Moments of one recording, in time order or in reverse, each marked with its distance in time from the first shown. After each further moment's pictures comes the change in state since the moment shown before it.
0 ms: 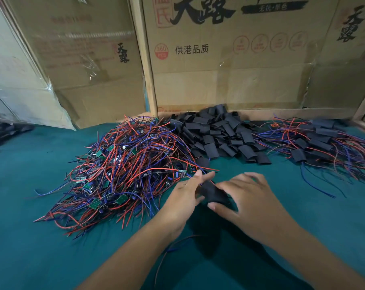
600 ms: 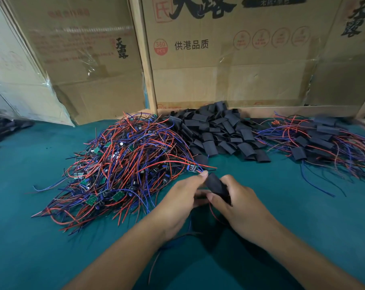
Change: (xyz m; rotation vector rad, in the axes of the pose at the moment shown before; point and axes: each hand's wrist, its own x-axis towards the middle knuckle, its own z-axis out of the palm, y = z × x) left_hand -0.003 0.001 0.003 -0.060 -0.046 -0.040; right_hand 0.003 -0.001 0.022 0.643 -0.002 0.256
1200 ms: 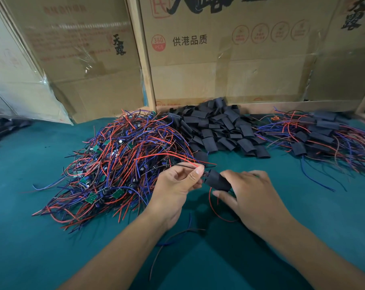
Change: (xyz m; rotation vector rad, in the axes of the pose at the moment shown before) left_hand 0.008 -0.005 -0.012 -0.148 0.149 0.249; right_hand -0.001 -0.006 -0.018 -0.697 0.044 -0.131
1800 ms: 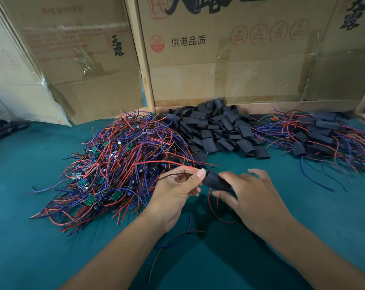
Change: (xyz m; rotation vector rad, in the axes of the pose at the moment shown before) left_hand -0.003 0.004 0.001 0.004 -0.068 -0.055; right_hand 0.001 0.004 0.003 -0.018 0.009 -0.006
